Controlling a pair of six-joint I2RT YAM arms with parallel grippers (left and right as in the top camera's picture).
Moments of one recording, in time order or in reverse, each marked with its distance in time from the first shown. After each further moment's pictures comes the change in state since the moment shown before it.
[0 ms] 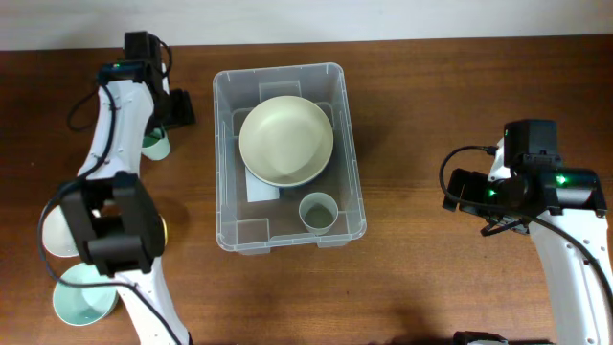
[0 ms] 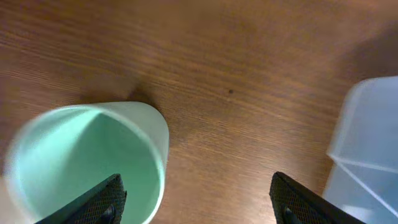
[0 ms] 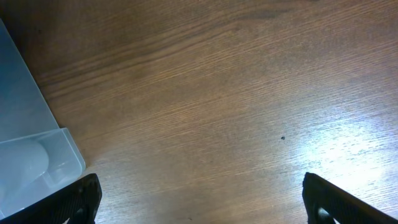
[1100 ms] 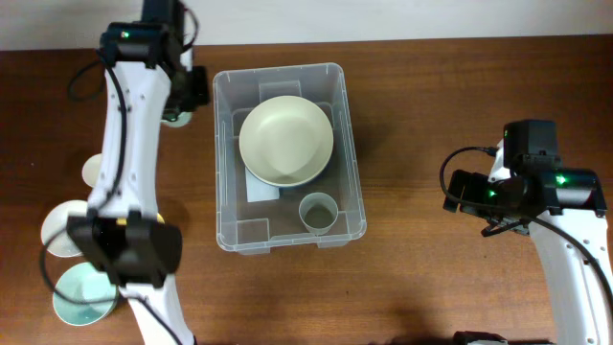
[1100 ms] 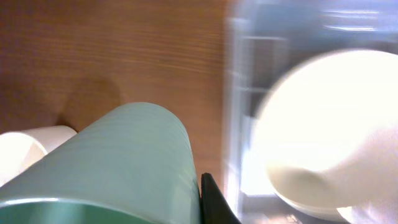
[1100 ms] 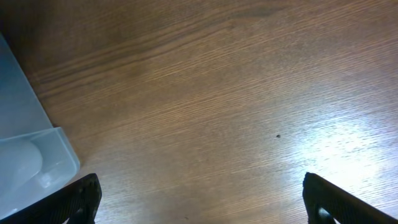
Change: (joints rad) left arm -0.169 -0.110 0.365 -0.427 0.002 0.000; right arm 0.000 0.000 -0.002 -0.006 0.015 -0.004
